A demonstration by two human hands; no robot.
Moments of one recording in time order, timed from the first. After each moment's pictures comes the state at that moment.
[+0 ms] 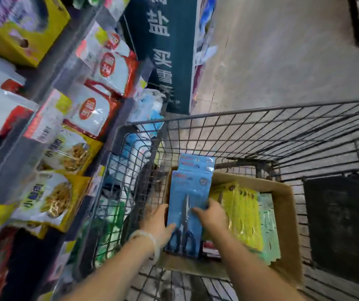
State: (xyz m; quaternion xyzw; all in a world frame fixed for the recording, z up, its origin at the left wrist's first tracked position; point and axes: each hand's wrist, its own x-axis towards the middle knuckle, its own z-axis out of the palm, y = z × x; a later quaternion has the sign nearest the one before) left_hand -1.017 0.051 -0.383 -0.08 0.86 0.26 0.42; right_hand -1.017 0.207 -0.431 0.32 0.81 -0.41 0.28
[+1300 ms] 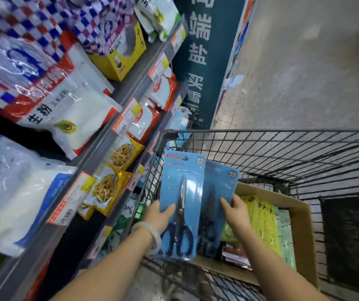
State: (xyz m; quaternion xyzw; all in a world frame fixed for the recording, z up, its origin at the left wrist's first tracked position) left_hand -1.002 -0.018 -0.324 -0.31 0.76 0.52 0.26; right_hand -1.017 0.183 -0.379 0.29 0.78 -0.54 0.14
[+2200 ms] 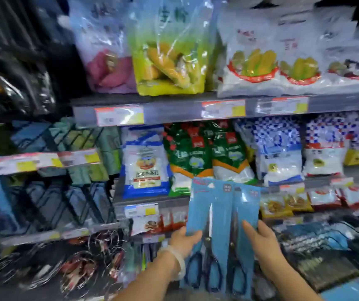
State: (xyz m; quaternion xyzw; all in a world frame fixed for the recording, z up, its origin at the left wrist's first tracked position) left_hand -0.594 -0.126 -0.189 -0.50 0.52 0.68 -0.15; right_hand -0.765 -0.021 -0.193 -0.21 0.75 -0.55 0.31
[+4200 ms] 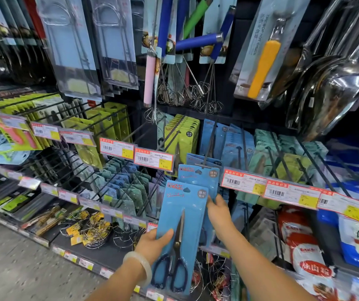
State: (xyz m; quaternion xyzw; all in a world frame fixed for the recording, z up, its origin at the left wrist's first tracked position) left_hand -0.046 -0.363 -0.183 -0.62 0.34 0.60 -0.37; right_hand -0.221 -0.431 -0.171 -0.39 0.66 -0.46 0.45
